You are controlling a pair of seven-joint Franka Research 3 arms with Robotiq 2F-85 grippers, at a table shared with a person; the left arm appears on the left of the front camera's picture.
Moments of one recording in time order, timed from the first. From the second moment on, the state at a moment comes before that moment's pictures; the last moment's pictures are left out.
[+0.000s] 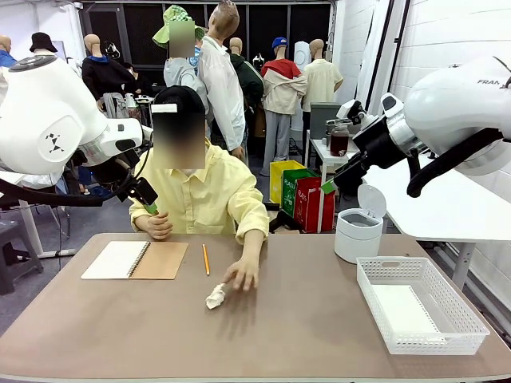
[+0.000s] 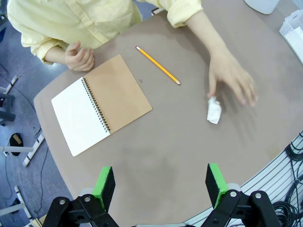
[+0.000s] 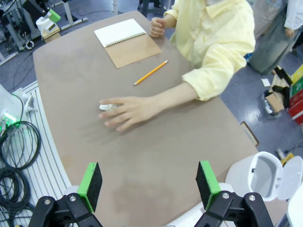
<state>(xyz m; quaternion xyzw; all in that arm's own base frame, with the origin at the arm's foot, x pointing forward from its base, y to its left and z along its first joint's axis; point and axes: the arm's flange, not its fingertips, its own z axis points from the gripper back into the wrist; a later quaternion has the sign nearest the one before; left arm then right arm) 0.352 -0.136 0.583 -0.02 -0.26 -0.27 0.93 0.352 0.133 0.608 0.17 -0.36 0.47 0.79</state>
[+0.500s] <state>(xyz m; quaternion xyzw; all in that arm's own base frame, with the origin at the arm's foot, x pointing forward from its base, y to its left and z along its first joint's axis) 0.352 -0.136 0.583 -0.02 -0.26 -0.27 0.93 0.352 0.152 0.606 0.17 -0.35 0.48 0.78</state>
